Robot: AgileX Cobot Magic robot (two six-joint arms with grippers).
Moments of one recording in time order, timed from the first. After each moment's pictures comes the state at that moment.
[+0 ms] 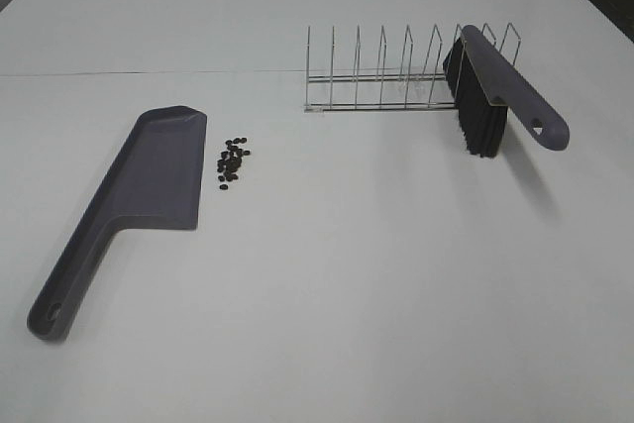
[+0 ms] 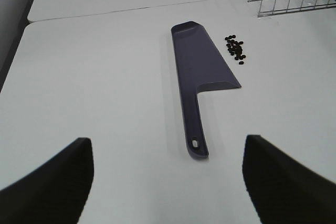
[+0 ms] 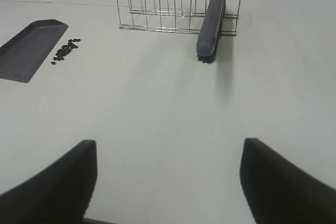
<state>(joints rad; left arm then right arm) -0.05 0.00 -0.50 -0.15 1.06 0.13 0.00 0.00 -0.51 0.15 1.06 -0.12</state>
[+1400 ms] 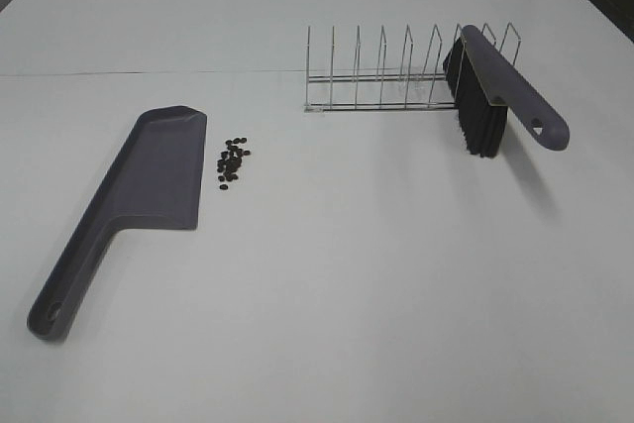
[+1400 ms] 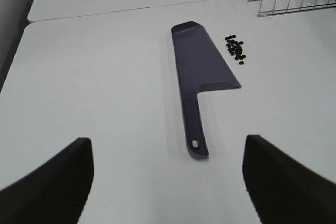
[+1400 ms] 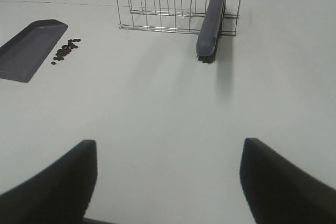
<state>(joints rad) -0.05 0.00 -0.50 -0.15 1.06 0.13 0.00 0.00 -0.51 0.15 1.06 -0.12</state>
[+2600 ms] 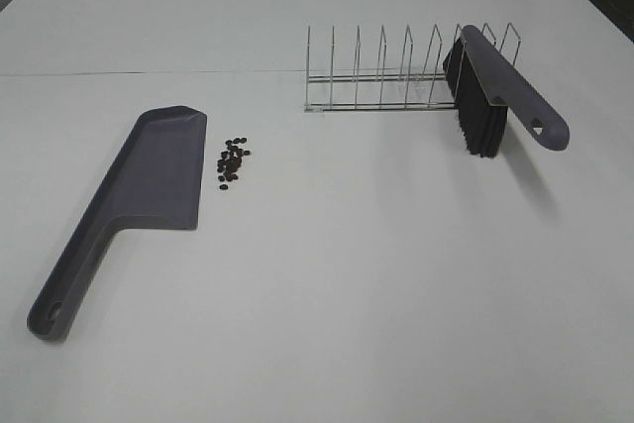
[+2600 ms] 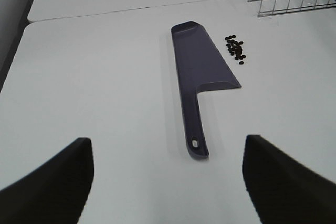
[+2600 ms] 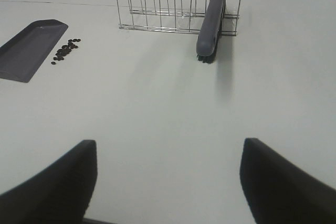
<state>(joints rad) -0.05 0.00 -0.50 -0.15 1.06 0.13 0.00 0.00 -0.51 0.15 1.06 -0.12</state>
